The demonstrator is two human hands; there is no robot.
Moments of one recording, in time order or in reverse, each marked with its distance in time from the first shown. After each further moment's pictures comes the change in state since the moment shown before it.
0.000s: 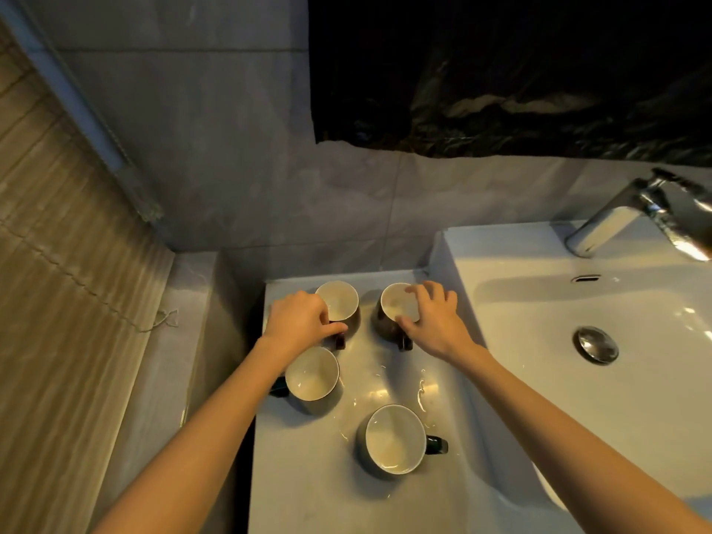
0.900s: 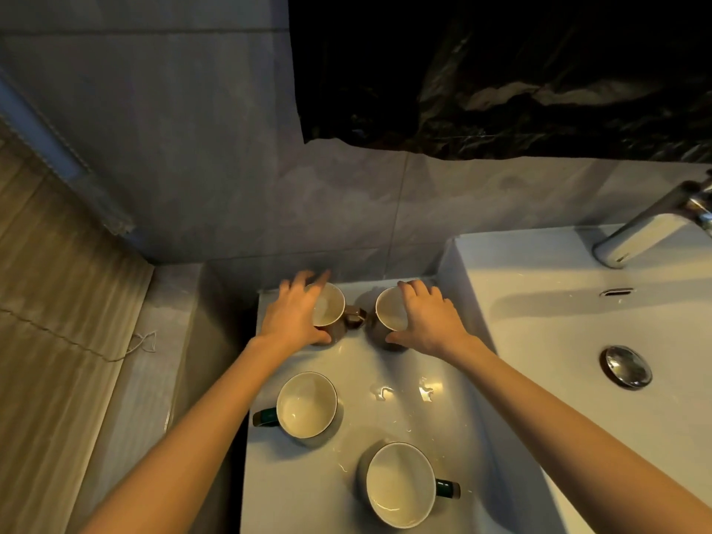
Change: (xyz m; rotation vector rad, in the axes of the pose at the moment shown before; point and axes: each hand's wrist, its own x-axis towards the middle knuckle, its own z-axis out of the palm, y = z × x) left_hand 0.047 -0.016 0.014 -0.057 -0.044 -0.022; right_hand 0.056 -0.006 0.005 -0.234 -0.112 -0.094
